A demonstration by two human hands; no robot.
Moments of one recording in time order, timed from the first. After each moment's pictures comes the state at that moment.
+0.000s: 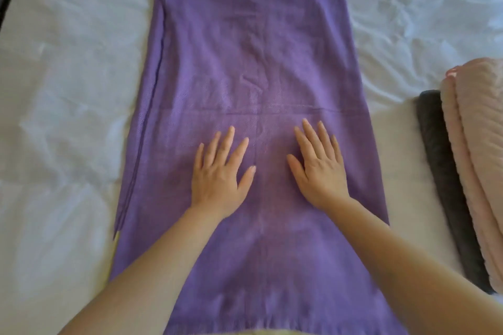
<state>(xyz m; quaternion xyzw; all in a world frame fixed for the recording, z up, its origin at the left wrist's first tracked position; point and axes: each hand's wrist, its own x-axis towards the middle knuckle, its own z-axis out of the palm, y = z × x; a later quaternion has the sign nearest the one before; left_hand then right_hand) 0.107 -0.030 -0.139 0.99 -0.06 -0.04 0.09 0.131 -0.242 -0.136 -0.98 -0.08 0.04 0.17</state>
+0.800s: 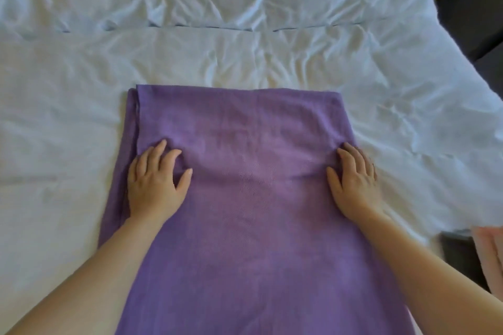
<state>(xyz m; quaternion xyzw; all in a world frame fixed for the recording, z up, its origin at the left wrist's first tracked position) 0.397 0.073 -0.149 1.00 0.04 0.02 0.07 0.392 -0.297 -0.144 -0.99 0.07 0.01 0.14</state>
